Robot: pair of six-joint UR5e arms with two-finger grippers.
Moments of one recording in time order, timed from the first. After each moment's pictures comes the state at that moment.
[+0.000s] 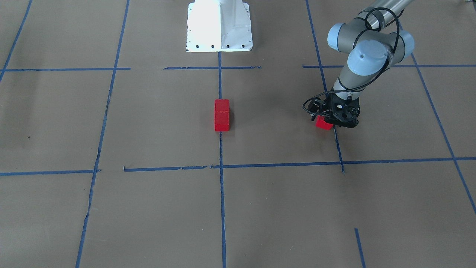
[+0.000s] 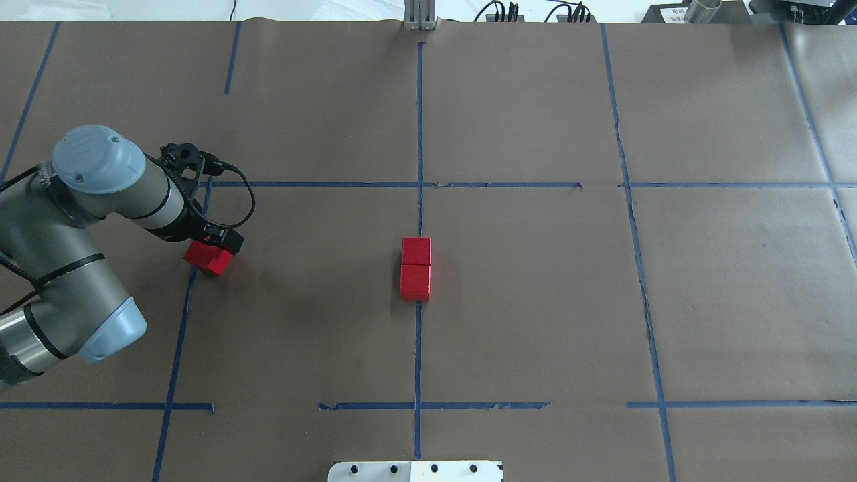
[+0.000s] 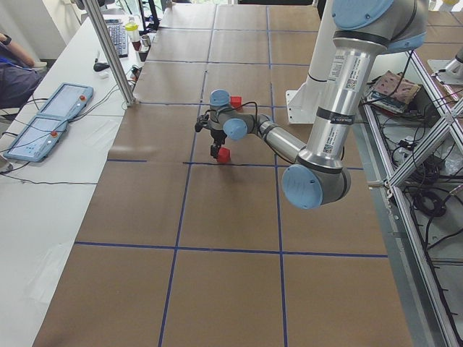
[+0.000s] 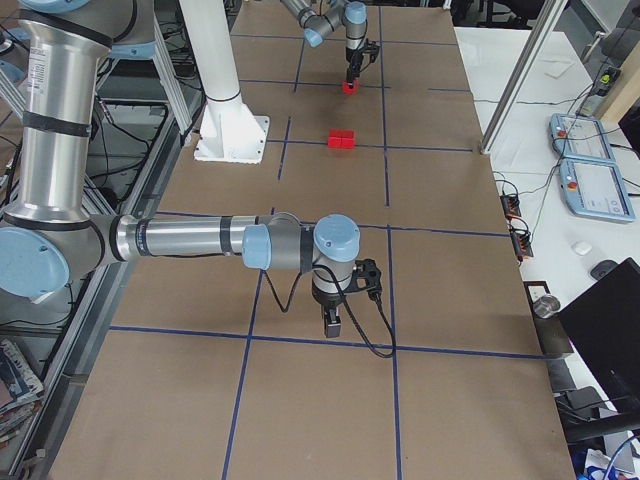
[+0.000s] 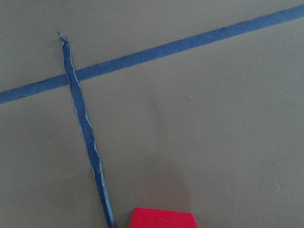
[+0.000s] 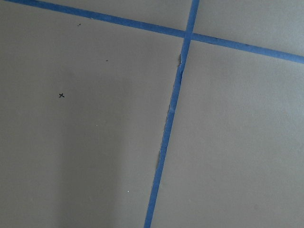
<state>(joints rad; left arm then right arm) -0.72 -1.85 -1.70 -1.83 -2.00 -0.75 1.51 -1.76 1.83 -1.64 2.31 -0.15</state>
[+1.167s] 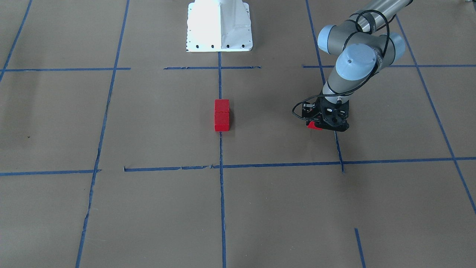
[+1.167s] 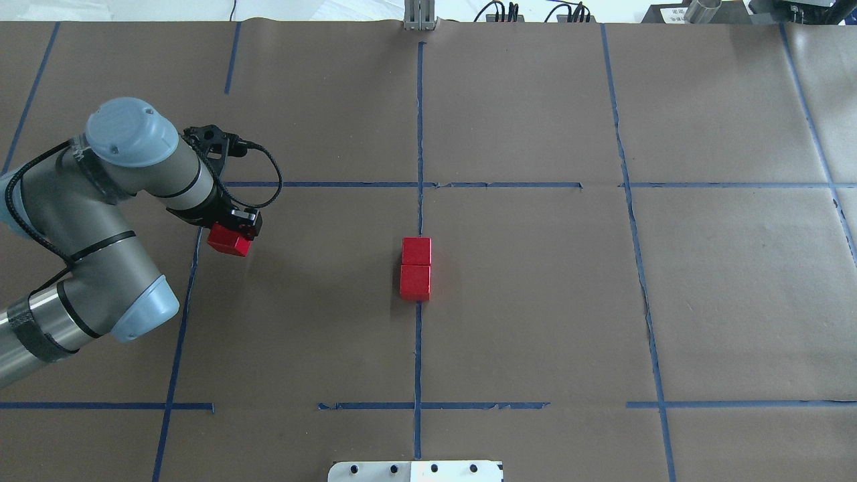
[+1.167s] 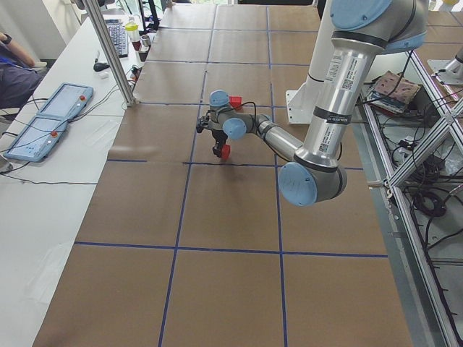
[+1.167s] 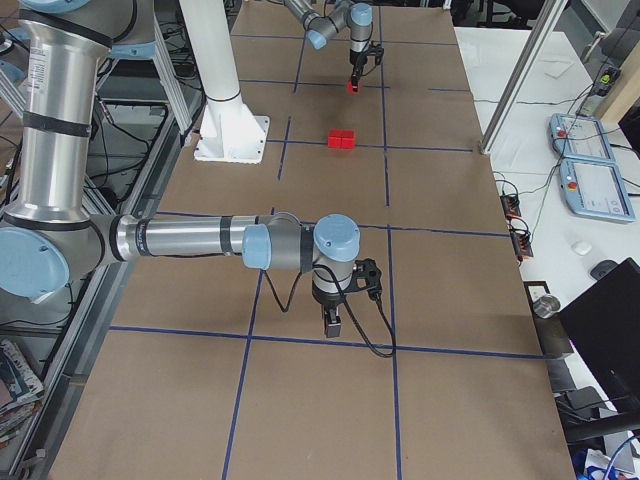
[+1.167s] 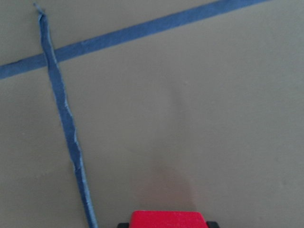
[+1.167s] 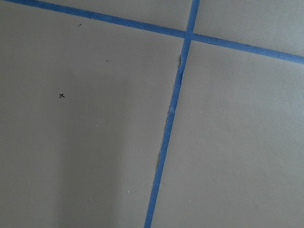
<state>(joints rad) -0.74 -1.98 -1.71 -1.69 -2.03 -0.89 1.51 -1.76 1.83 -1.64 2.31 -0.15</state>
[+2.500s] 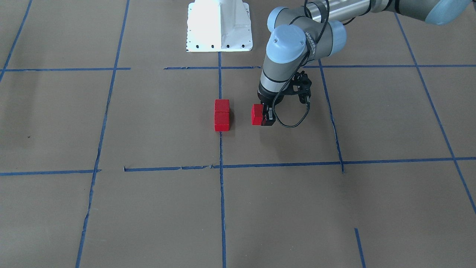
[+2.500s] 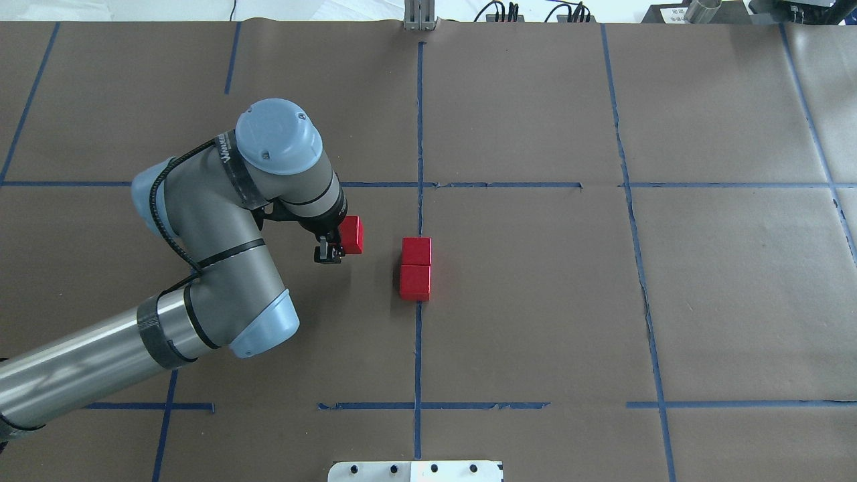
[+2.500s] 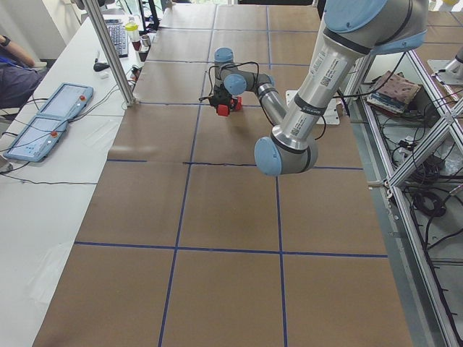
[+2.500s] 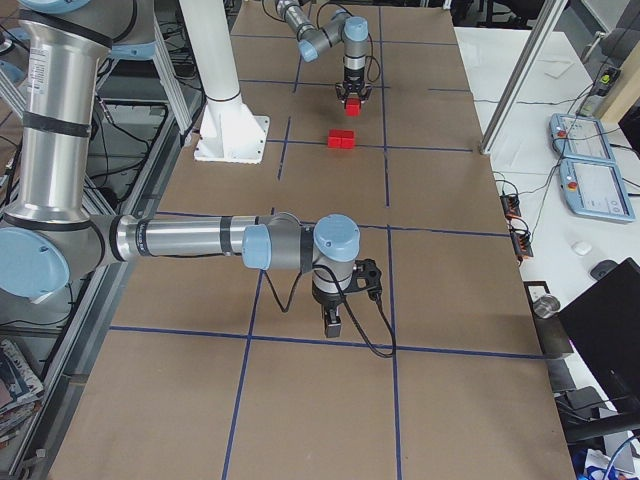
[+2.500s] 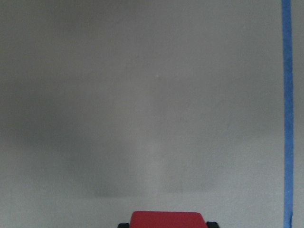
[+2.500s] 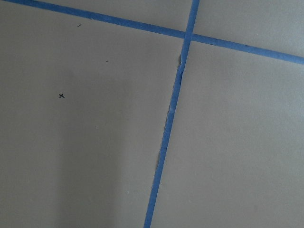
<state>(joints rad) -0.59 -2.27 -1.59 -1.60 -1.96 -2.77 1.51 -1.76 1.83 -1.64 2.31 -0.15</state>
